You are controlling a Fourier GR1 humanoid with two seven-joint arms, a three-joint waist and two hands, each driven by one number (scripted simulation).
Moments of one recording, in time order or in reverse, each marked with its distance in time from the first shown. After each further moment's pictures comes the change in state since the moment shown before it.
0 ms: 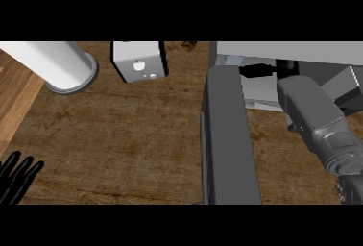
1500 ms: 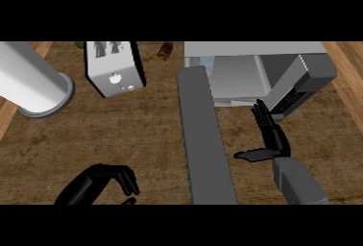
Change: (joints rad) left arm -0.220 -0.120 -0.325 0.362 -0.532 -0.023 -0.178; right arm 0.582 0.148 0.012 -0.197 -0.102 0.526 -0.248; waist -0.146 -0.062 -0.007
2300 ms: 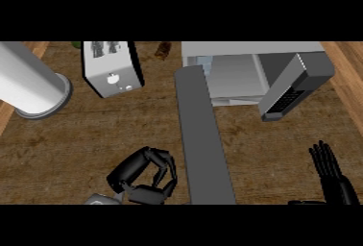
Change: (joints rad) left arm -0.247 -0.008 -0.203 0.326 -0.220 0.210 -0.133; right arm 0.550 -0.139 0.023 -0.552 -0.151 0.148 0.068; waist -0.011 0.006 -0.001
